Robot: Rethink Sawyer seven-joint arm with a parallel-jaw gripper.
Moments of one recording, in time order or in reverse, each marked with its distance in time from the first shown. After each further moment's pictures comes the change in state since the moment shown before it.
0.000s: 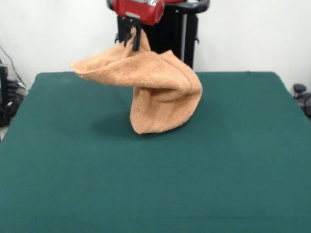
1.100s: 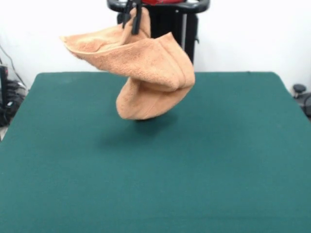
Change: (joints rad) arm 0.141 -0.035 -0.105 -0.142 0.053 0.197 0.000
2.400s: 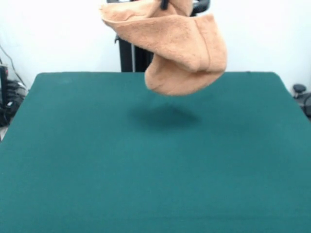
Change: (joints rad) arm 0.187 0.009 -0.160 -0.052 0.135 0.296 0.362
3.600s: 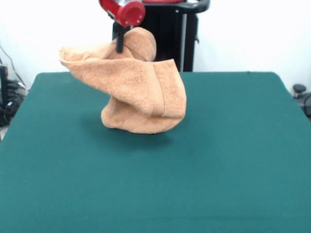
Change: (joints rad) arm -0.295 0.117 0.186 0.001 -0.051 -0.277 0.000
